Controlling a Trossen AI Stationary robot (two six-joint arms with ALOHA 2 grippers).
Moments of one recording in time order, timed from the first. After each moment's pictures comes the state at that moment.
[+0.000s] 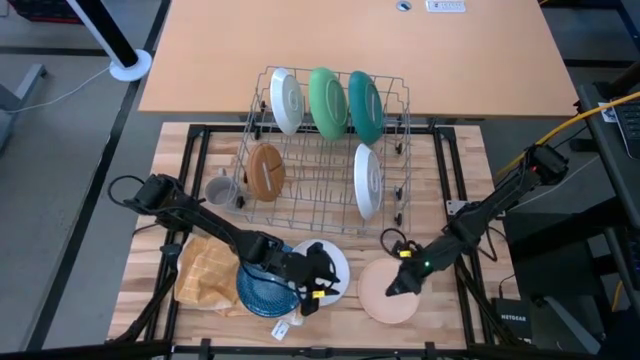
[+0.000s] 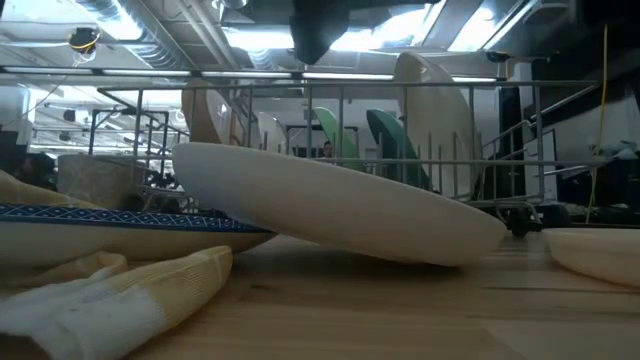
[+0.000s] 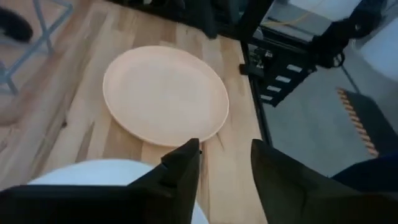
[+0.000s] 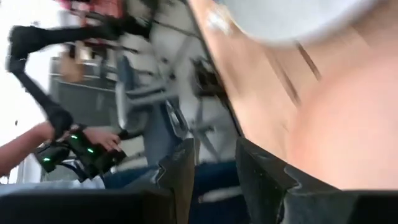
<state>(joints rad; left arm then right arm) -0.43 1.85 1.28 0.07 -0.16 -0.48 0.68 1.13 0.51 0.21 0.01 1.42</state>
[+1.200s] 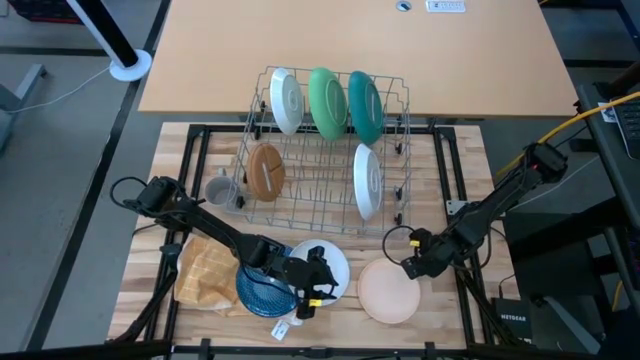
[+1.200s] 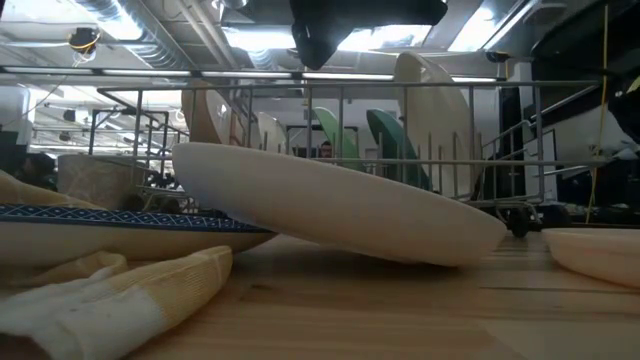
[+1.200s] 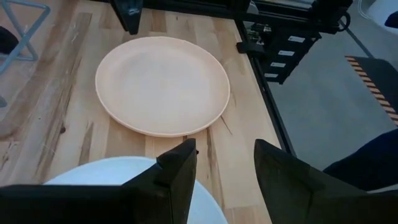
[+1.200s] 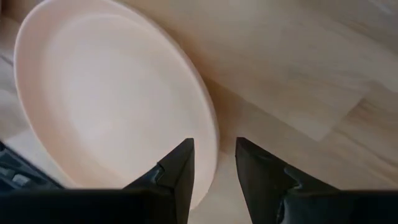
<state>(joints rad) -0.44 1.88 1.28 0.06 -0.15 -0.34 0.72 1.10 0.51 -0.56 -0.02 1.83</state>
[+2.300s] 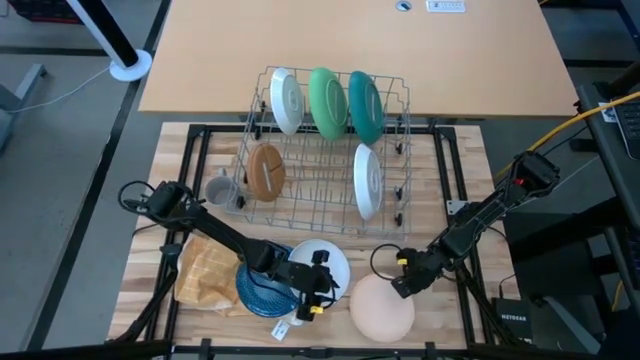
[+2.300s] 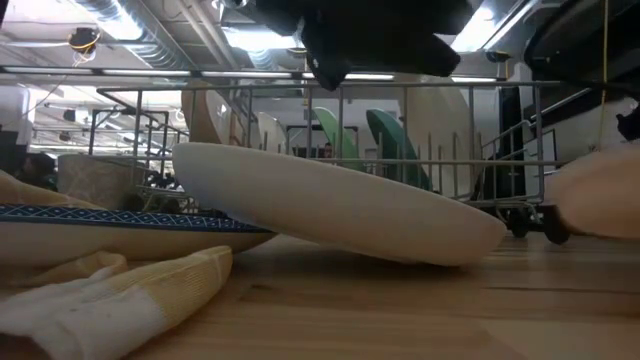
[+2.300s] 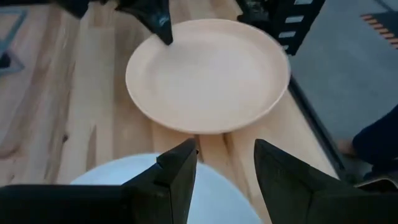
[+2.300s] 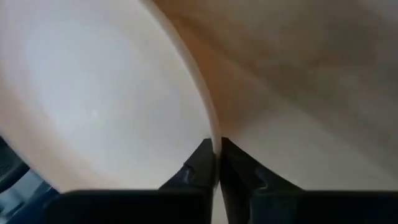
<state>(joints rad) -0.44 1.94 1.28 0.08 -0.16 -0.16 0.72 1.35 0.51 -0.16 -0.16 1.80</state>
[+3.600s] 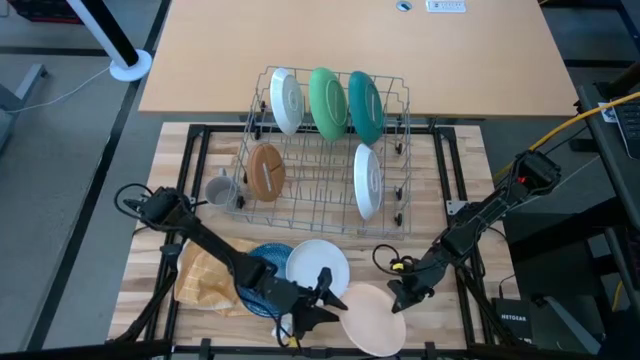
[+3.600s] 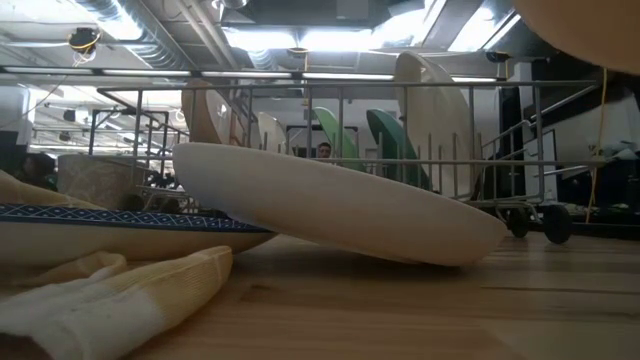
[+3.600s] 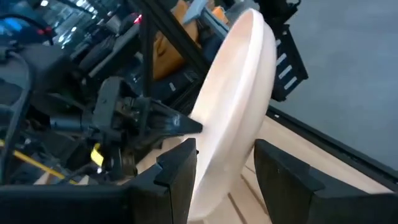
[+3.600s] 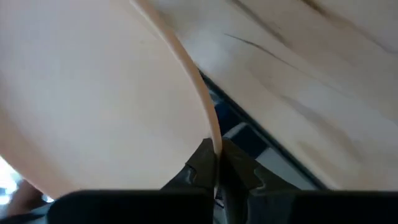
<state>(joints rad) -0.55 1.95 1.28 0.41 -0.31 0.57 0.72 1.32 0.51 0.25 -0.19 1.95</state>
